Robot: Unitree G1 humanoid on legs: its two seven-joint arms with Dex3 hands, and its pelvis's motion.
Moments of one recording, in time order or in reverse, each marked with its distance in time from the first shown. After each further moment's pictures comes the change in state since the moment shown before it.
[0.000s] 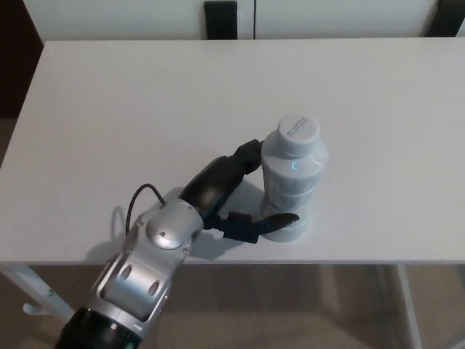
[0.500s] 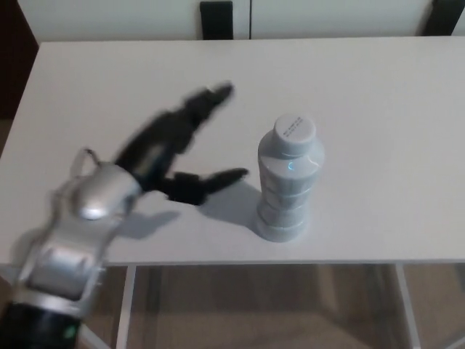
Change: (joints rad) left_arm 0.054 0.135 0.264 -0.252 -0.142 -0.010 -0.148; right_arm 0.000 0.000 -0.007 -0.003 -0.002 -0.004 -0.003
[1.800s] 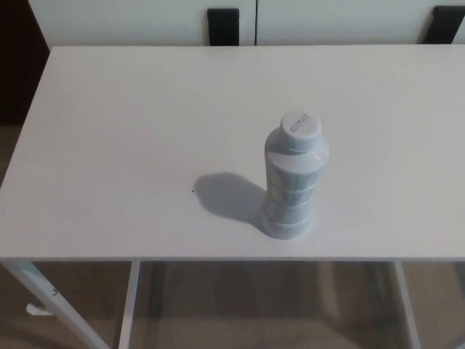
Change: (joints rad) left_arm 1.078 0.172 0.321 -0.100 -0.239 -0.226 -0.338; right_arm 0.057 0.004 -0.025 0.009 0.001 0.003 0.000
